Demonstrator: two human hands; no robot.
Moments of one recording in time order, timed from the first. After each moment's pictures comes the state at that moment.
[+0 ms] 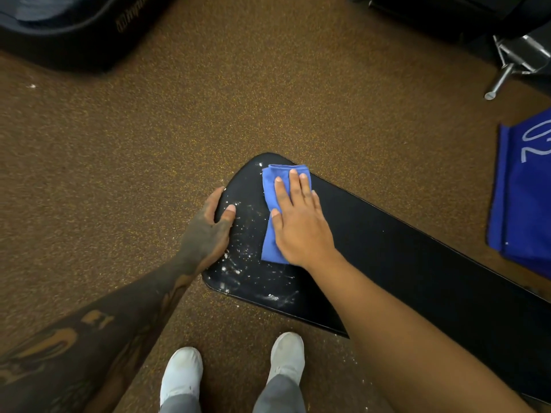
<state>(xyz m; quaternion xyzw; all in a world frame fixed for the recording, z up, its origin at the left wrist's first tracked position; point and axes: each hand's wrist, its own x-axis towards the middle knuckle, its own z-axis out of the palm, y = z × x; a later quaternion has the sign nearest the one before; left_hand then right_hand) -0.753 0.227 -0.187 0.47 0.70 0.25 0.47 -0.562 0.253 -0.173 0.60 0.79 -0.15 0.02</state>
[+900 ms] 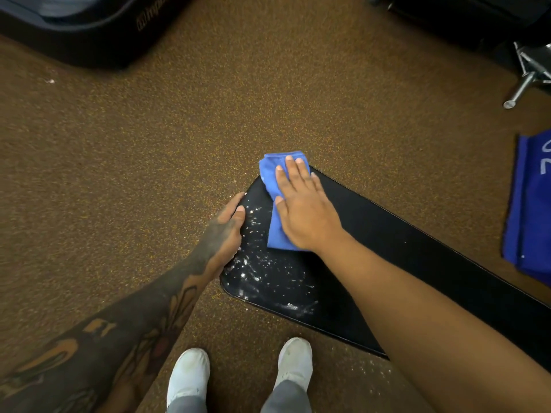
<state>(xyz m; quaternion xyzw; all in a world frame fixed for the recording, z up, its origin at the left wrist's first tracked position) -0.762 0.233 -0.201 0.37 0.67 0.32 0.56 -0.589 0.293 -0.172 0.54 0.83 -0.15 0.02</state>
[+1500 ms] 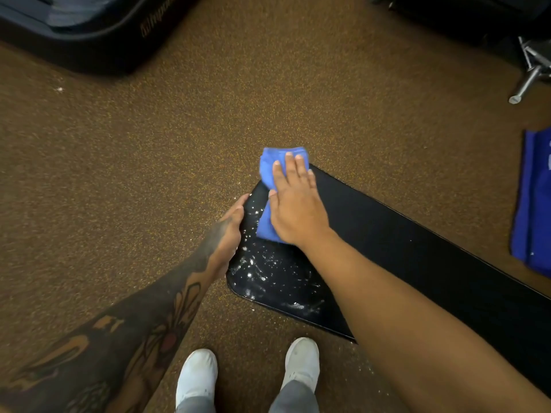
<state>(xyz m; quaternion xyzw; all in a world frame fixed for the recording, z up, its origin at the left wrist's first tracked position) -0.767 0.234 -0.217 0.25 0.60 0.39 0.65 -0.620 0.293 -0.169 0.58 0.80 -0.16 0.00</state>
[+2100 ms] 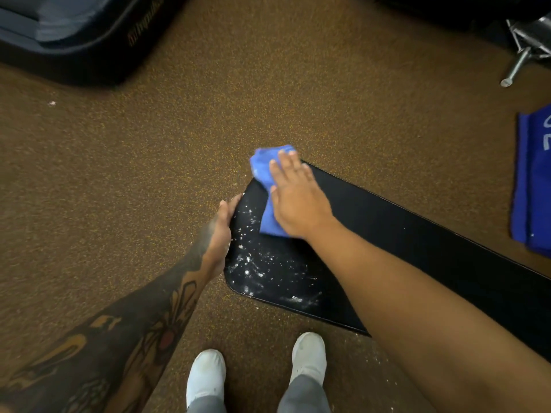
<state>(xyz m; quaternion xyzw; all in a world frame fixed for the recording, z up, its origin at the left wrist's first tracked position) -0.761 0.235 -0.208 0.20 0.59 0.39 0.67 -0.600 0.300 -0.167 0.57 0.81 -0.13 0.02</state>
